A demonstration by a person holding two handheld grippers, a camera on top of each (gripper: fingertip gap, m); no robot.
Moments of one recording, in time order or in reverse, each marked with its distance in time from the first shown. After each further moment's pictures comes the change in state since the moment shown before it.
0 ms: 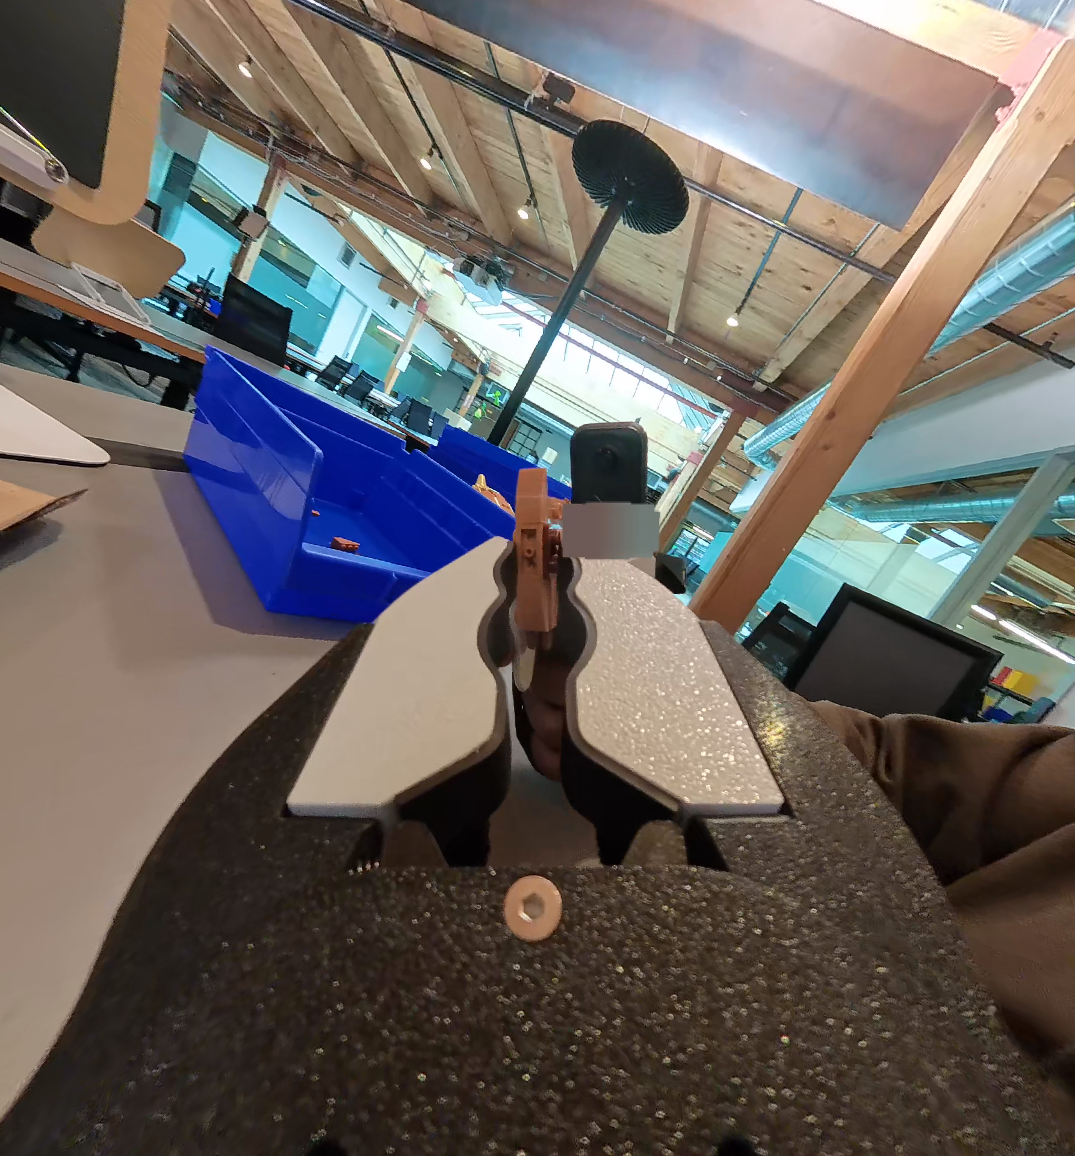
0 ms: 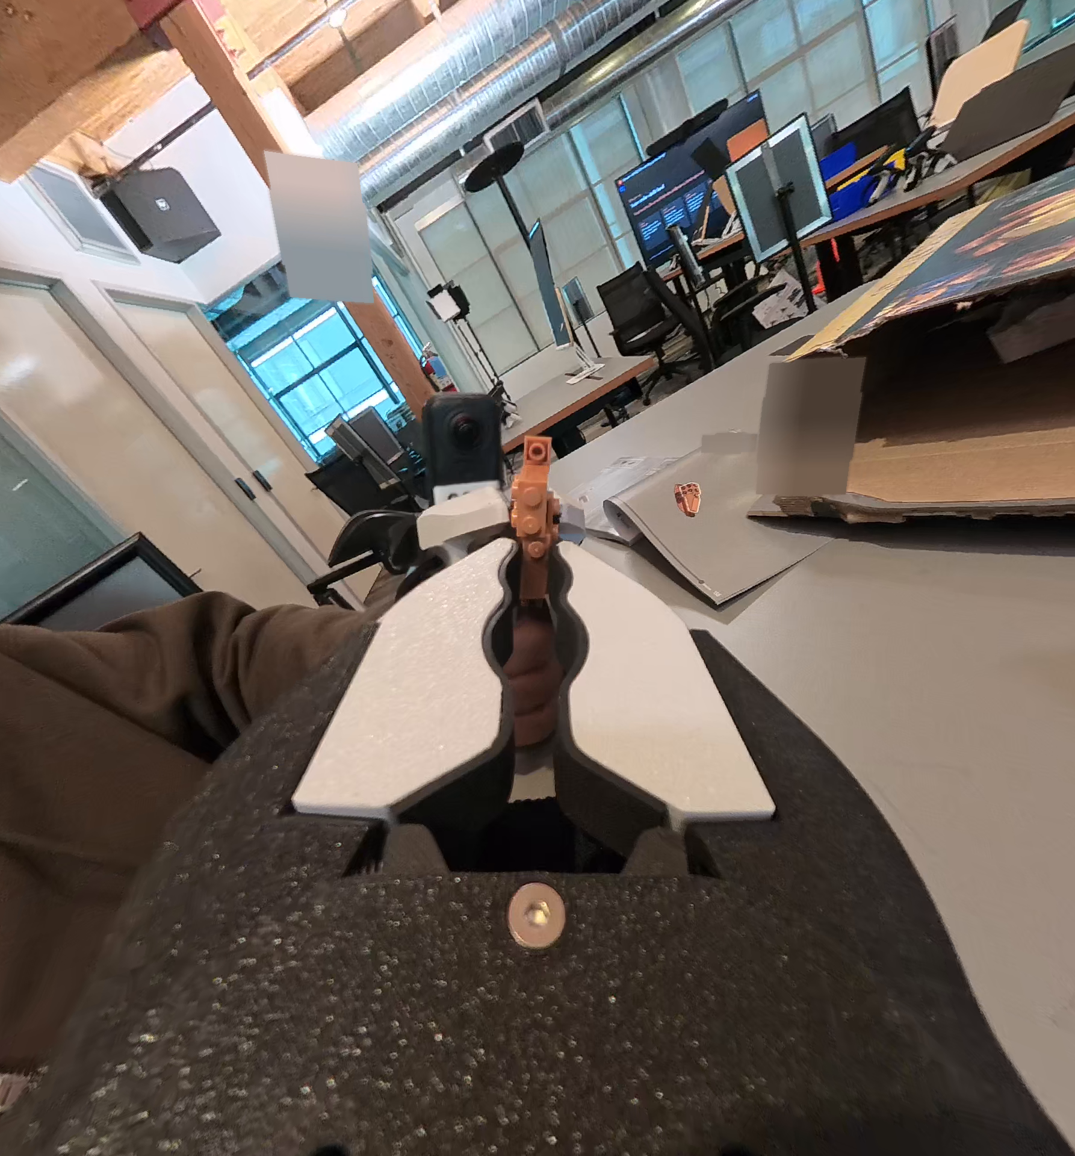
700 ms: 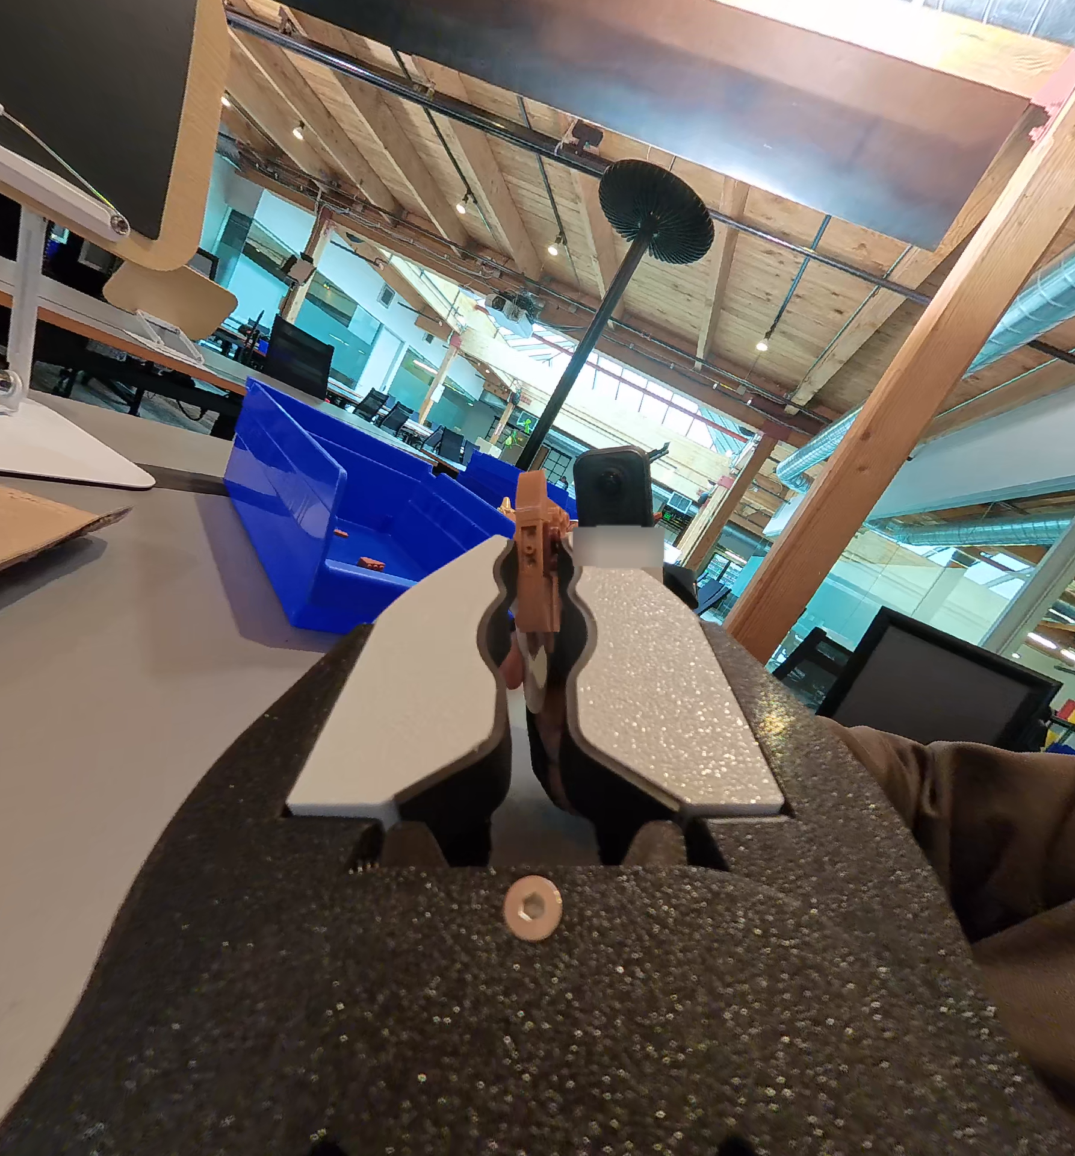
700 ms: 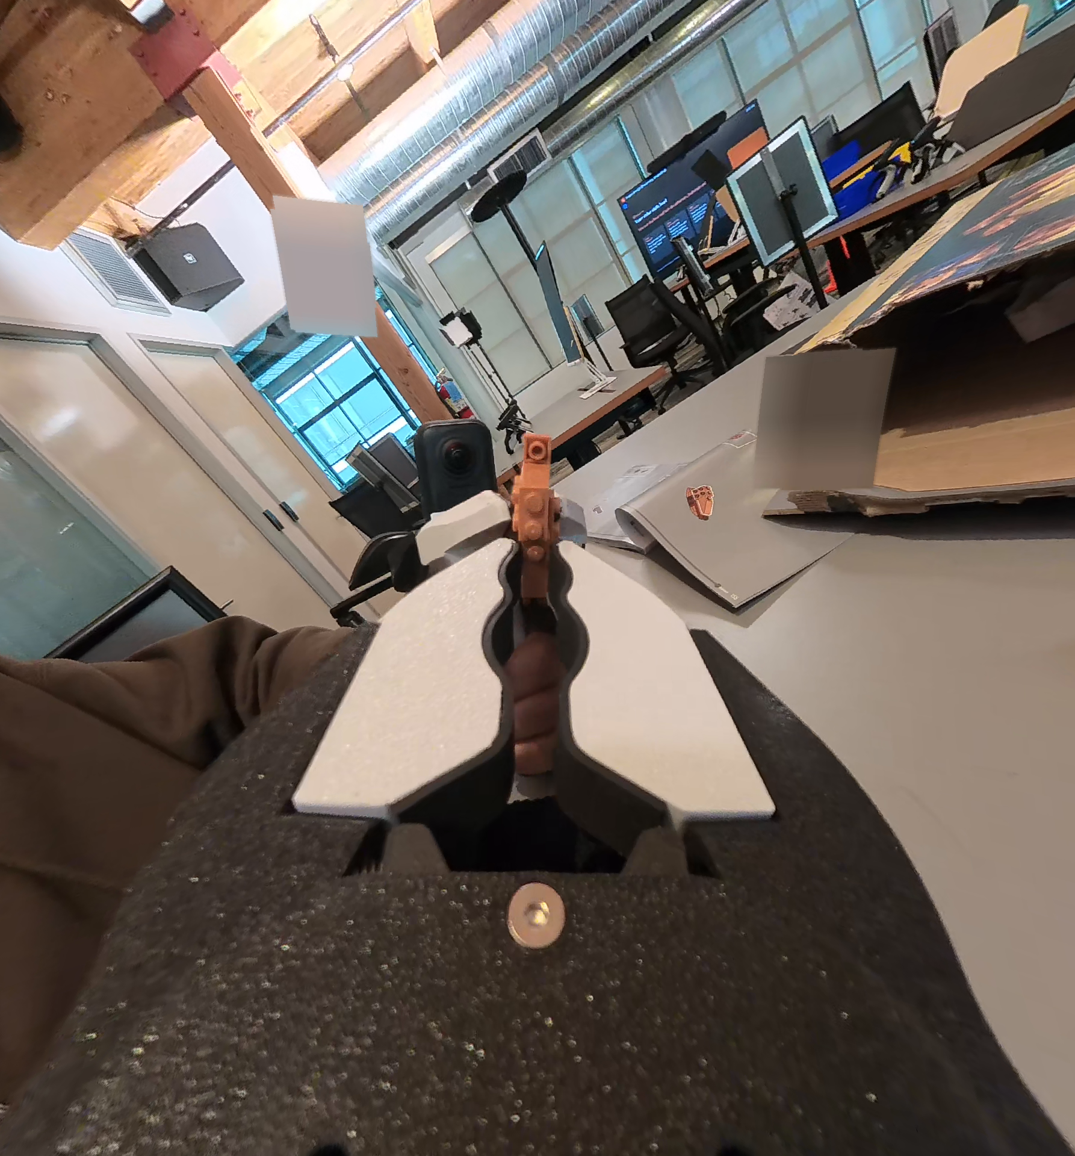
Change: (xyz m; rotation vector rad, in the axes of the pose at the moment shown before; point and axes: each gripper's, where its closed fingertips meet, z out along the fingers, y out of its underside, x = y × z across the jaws) left arm -0.001 -0.003 0.001 0.050 -0.051 0.031; right arm 0.000 -0.001 0.003 0.030 -0.015 0.066
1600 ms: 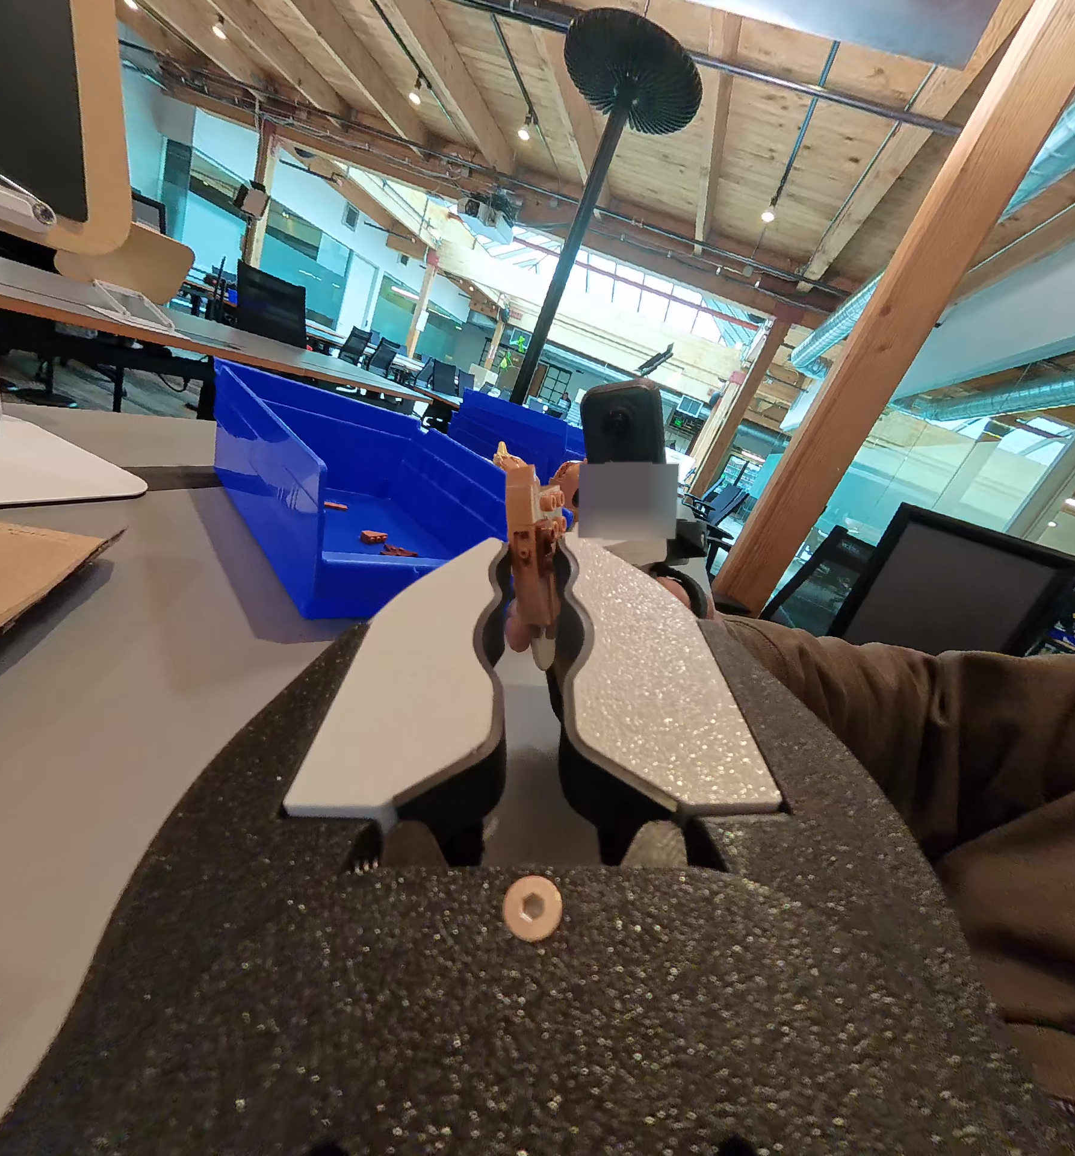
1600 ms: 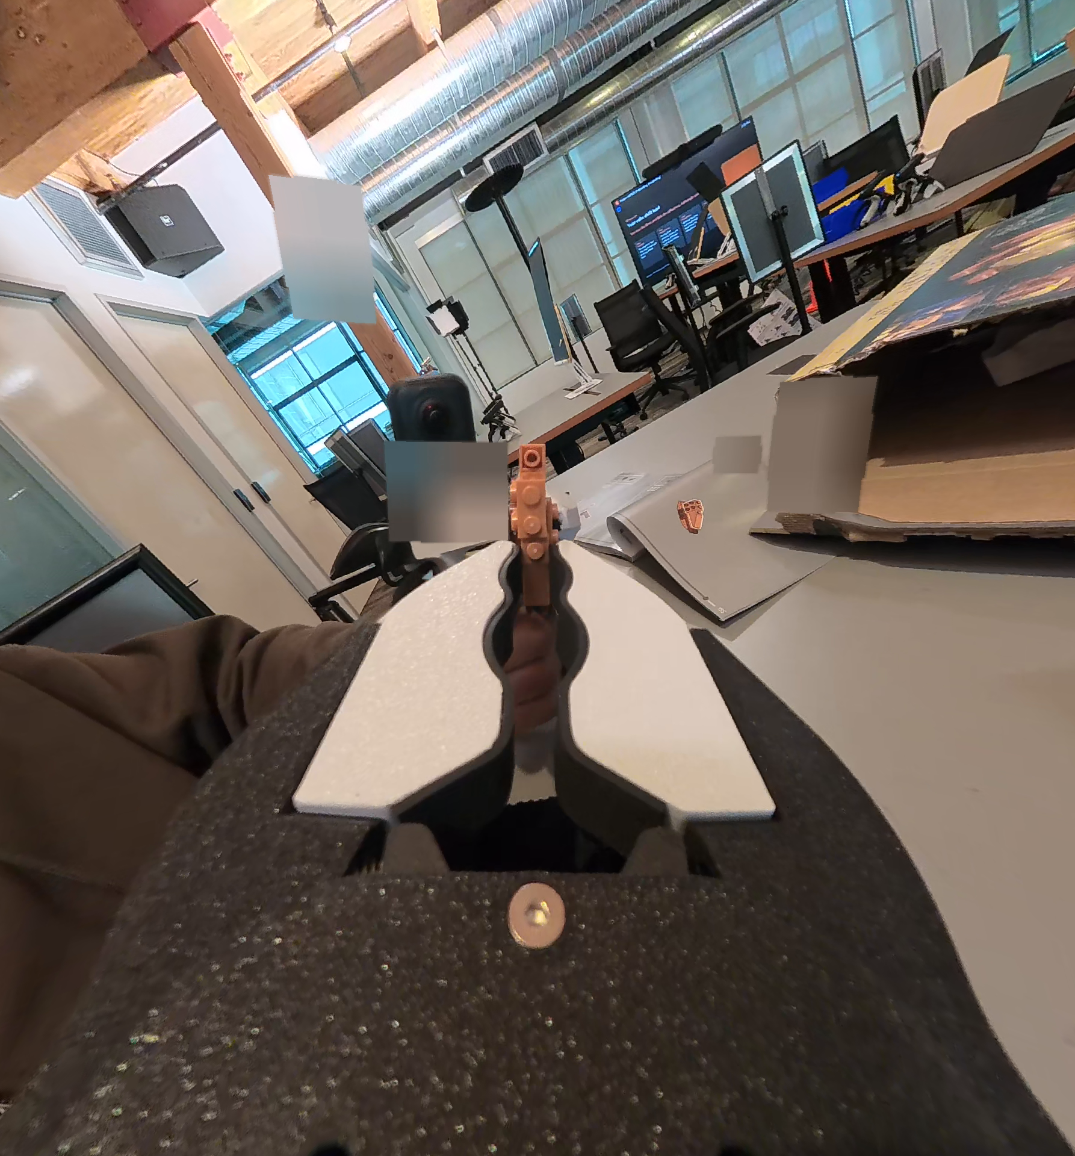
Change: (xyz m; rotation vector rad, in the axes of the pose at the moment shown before) left arm 0.009 0.000 0.000 -0.151 0.036 0.121; right arm -0.006 -0.006 -0.003 -0.008 0.016 -0.075
